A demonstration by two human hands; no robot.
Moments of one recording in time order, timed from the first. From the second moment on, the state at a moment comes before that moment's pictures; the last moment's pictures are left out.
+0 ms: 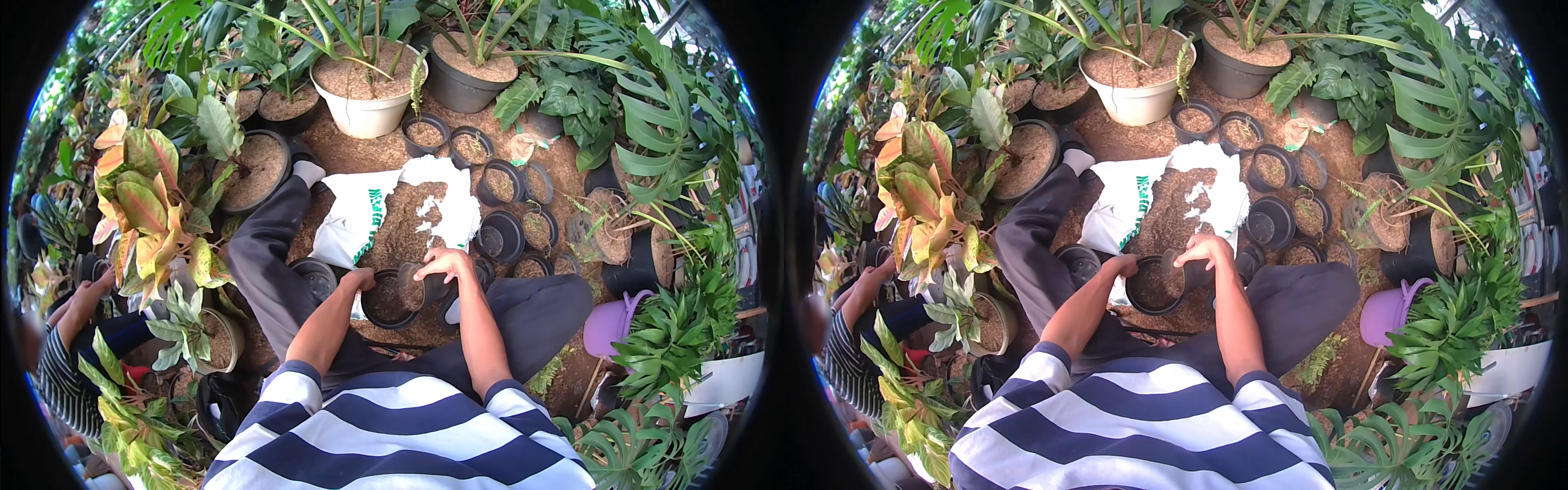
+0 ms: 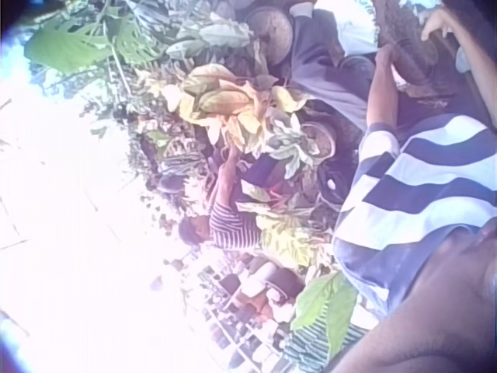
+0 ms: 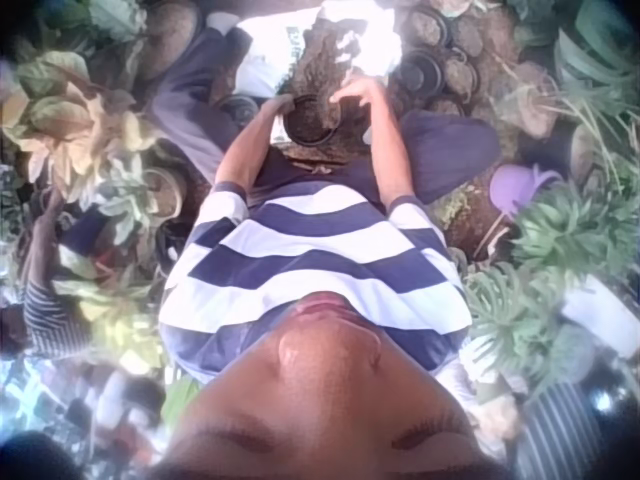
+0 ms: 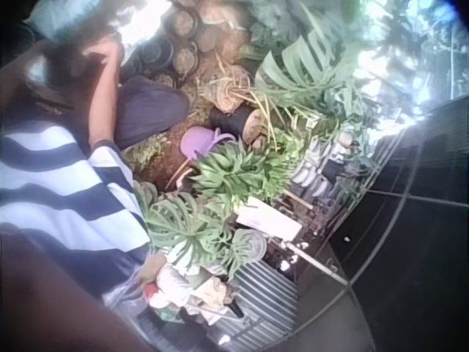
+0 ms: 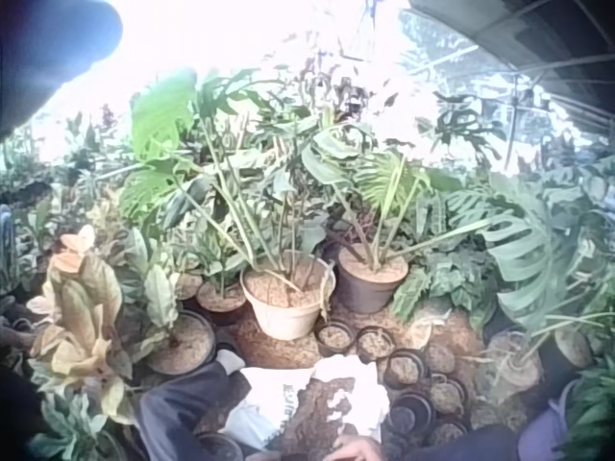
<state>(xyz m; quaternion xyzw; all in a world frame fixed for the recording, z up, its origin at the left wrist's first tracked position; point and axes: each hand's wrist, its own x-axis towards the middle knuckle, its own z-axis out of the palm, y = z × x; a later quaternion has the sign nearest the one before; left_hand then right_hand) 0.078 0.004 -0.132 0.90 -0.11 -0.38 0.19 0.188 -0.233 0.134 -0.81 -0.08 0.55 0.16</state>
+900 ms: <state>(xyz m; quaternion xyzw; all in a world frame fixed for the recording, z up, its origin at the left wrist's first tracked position) 0.068 0.015 -0.092 0.88 0.00 -0.42 0.21 0.214 -0.233 0.094 -0.84 0.02 0.36 0.40</state>
